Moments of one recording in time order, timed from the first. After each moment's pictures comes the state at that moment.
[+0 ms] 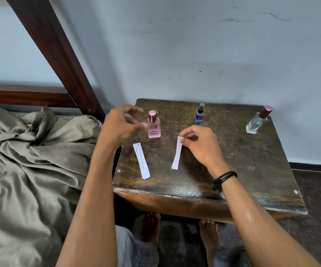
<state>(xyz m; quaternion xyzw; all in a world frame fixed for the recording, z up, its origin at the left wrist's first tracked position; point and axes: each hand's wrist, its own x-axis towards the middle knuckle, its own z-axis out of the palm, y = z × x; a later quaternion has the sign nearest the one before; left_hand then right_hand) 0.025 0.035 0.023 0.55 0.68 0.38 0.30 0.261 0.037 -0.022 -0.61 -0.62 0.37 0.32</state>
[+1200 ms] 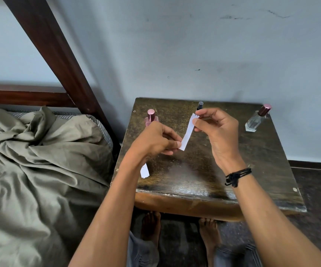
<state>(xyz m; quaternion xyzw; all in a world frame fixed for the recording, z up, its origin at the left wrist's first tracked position) 0.101 0.018 0.022 0.53 0.60 0.26 0.54 0.281 0.037 0.002 -0.42 -0.48 0.49 0.59</state>
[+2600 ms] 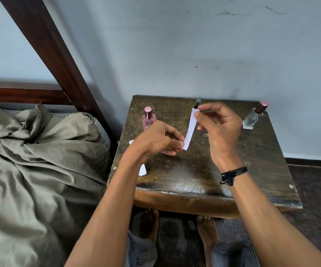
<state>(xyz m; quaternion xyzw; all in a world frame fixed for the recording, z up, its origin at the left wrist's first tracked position) 0.108 0.020 0.022 0.52 0.57 0.25 0.59 0.279 0.033 0.001 -0.39 -0.47 0.44 0.66</state>
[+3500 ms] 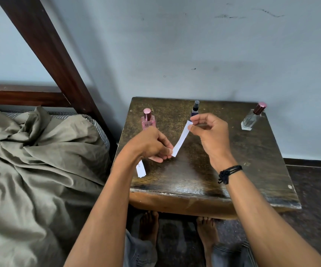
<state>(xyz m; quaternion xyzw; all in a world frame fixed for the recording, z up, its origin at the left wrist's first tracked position) 0.093 0.022 0.016 0.54 0.63 0.14 0.54 0.282 0.043 -0.016 -0.56 -0.50 0.43 0.50</state>
